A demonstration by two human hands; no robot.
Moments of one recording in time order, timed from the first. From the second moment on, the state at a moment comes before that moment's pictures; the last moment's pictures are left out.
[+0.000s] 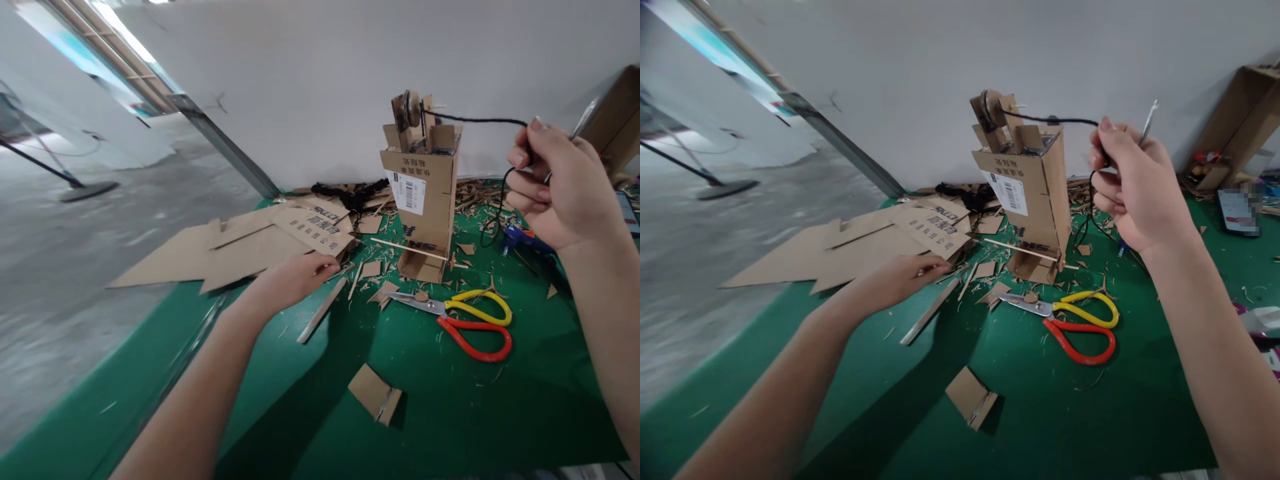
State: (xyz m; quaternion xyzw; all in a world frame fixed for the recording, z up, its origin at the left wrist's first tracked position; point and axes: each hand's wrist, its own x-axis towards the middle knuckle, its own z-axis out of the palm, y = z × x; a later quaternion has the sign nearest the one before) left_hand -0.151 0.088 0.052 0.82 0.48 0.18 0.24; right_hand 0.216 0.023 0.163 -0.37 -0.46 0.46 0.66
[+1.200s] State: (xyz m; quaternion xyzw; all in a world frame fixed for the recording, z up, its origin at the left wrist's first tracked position) left_hand -0.037 0.050 0.075 0.78 0.35 0.20 0.48; right_hand 0.222 0.008 0.170 -0.36 -0.58 0.19 0.71
